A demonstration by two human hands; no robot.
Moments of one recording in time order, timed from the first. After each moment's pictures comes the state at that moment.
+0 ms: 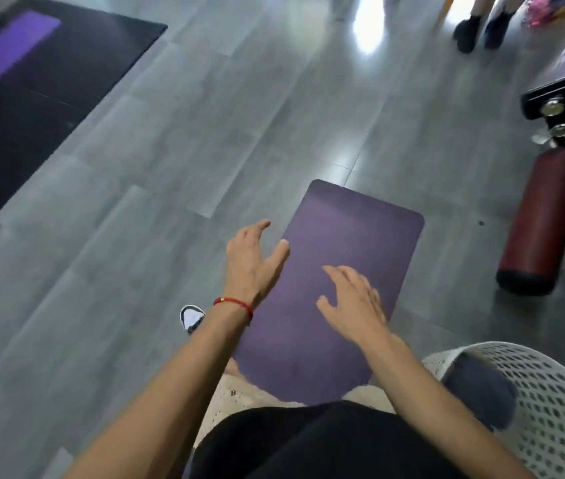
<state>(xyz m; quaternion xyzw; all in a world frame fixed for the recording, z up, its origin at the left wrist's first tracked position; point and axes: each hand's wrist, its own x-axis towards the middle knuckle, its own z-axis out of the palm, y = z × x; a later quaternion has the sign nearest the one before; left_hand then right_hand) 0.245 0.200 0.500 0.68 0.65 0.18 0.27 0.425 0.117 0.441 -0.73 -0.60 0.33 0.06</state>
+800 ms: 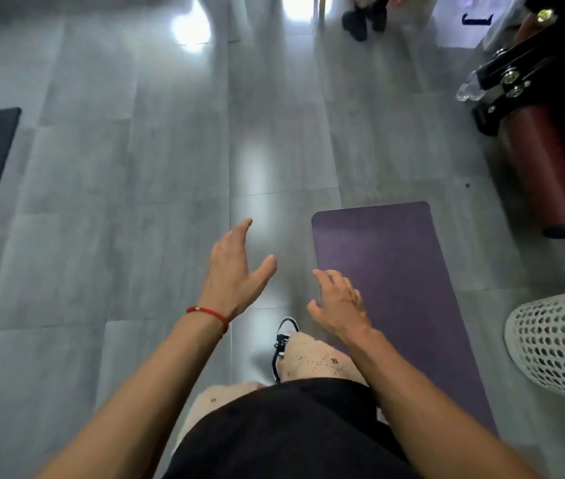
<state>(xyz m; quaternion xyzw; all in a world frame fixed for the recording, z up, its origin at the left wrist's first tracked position) -0.009 0.680 0.513 0.83 0.43 0.06 0.34 0.123 0.525 0.423 -0.86 -0.38 0.32 0.07</state>
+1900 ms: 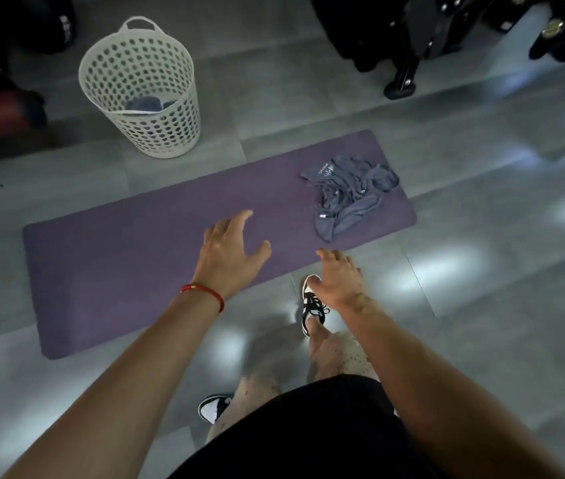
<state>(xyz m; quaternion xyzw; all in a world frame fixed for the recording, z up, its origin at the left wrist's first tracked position) -0.031 0.346 0.502 0.83 -0.39 -0.31 0.26 -0.217 0.237 0.425 -0.80 0.52 0.19 0.24</state>
